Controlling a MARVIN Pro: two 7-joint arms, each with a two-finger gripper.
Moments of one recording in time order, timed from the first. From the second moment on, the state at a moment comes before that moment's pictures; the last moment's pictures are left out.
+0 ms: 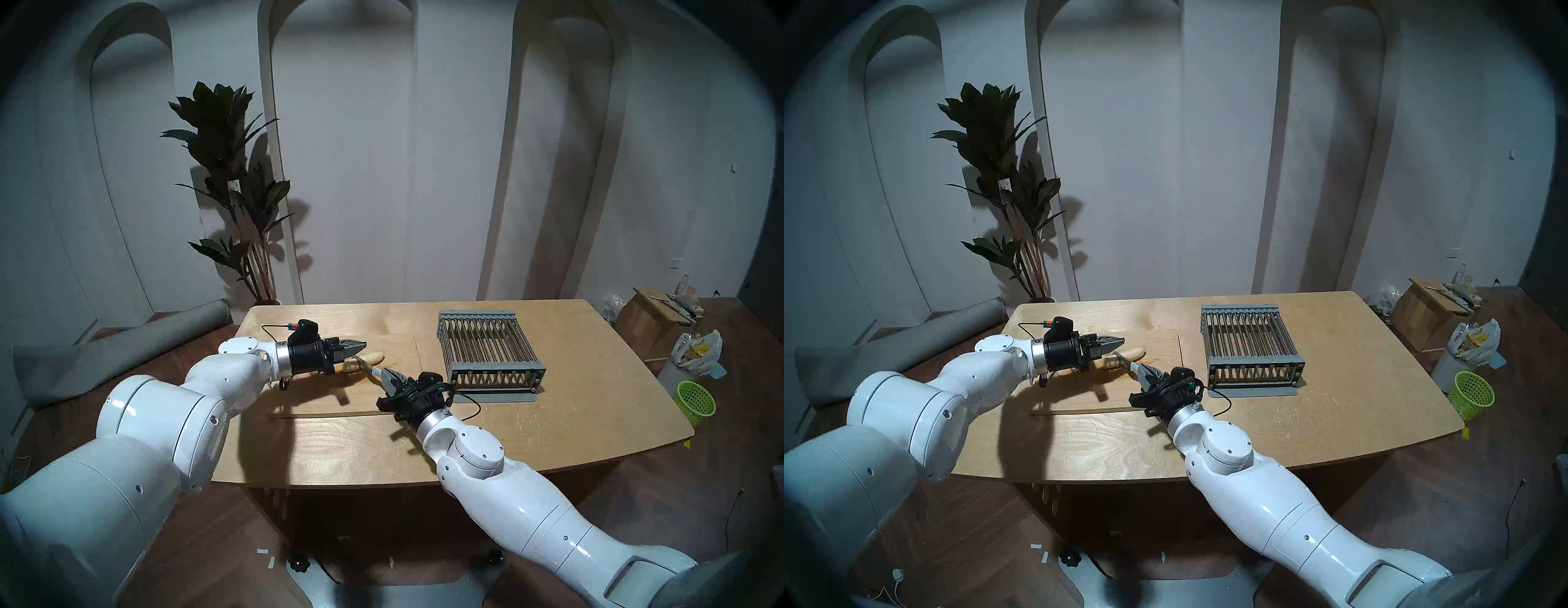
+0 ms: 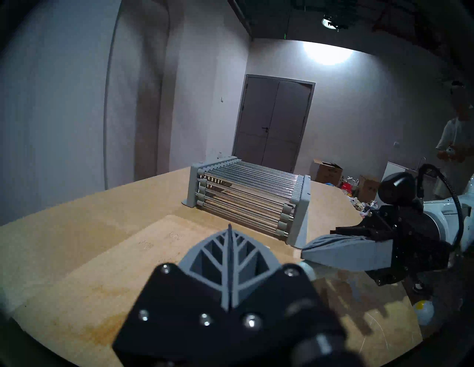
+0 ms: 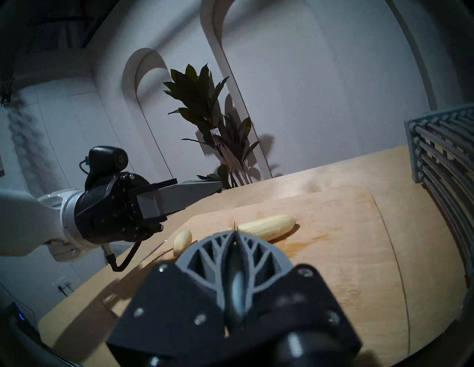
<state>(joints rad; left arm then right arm) 0.62 -1.34 -1.29 -0.12 -0.33 -0.30 -1.36 -1.37 -1.29 0.91 -1.38 0.82 -0.12 0.05</state>
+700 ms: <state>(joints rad) 0.61 -1.37 -1.31 -0.13 -0.34 -0.31 -1.36 -1.37 -1.22 0.90 -1.43 0.69 -0.18 0.02</state>
